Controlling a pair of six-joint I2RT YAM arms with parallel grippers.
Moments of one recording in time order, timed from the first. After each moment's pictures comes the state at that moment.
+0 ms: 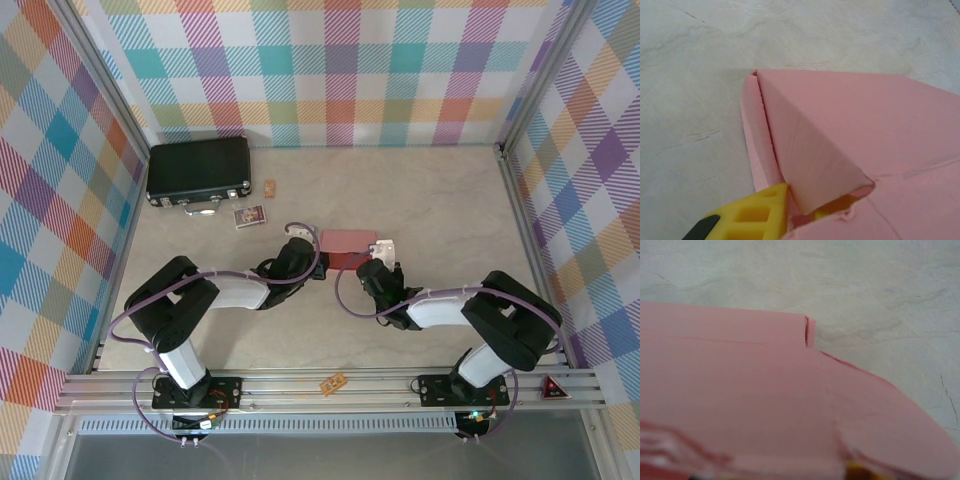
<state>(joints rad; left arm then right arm) -0.77 1.71 0.72 0.42 -0.15 -0.59 0.85 1.53 0.49 0.37 0.69 0.42</state>
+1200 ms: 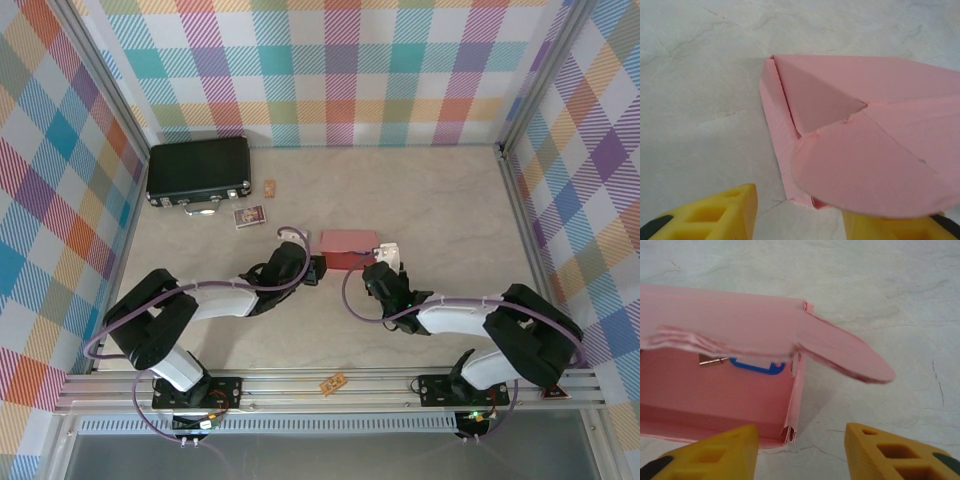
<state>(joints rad) -0.77 1.55 0.63 0.32 -0.16 -0.54 0.85 1.39 0.43 0.25 0.62 0.42</state>
